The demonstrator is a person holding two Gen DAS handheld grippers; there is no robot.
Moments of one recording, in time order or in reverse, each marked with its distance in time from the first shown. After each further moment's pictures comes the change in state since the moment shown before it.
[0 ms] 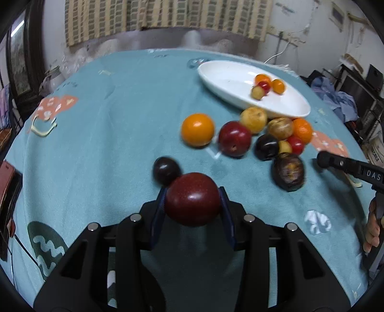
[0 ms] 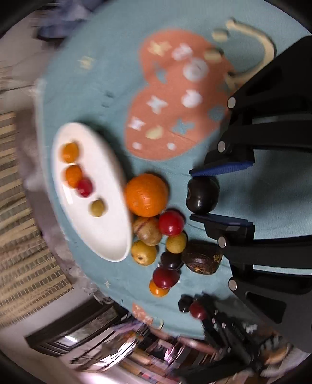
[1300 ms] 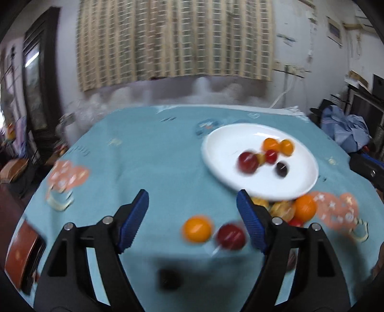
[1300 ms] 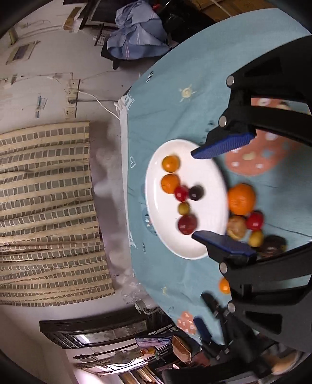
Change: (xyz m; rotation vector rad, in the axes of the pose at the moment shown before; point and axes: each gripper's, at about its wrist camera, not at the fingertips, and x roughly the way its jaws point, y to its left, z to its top) left arm -0.019 -0.013 0.064 -0.008 -0.232 0.134; right arm -0.042 0.022 0.041 -0.068 -0.298 -0.130
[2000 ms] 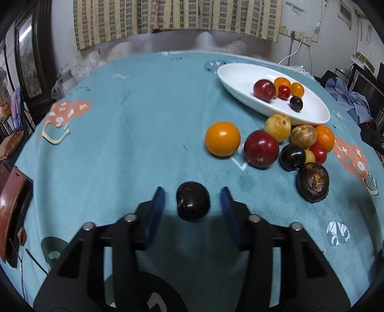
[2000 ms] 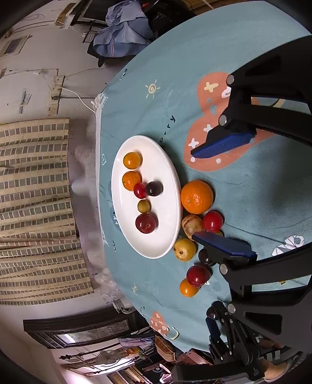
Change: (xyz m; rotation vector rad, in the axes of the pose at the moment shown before) left arm 0.023 0.025 -0.060 0.002 0.254 -0.034; right arm 0.007 0.003 -0.030 -0.014 0.106 0.007
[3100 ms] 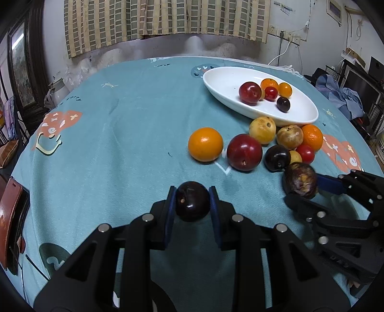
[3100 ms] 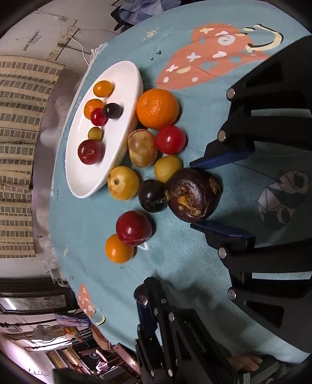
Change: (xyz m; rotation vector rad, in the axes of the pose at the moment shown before) left arm -0.007 -0.014 0.003 0.049 -0.036 -0.033; right arm 0.049 0.084 -0.043 -0.266 0.207 0.073
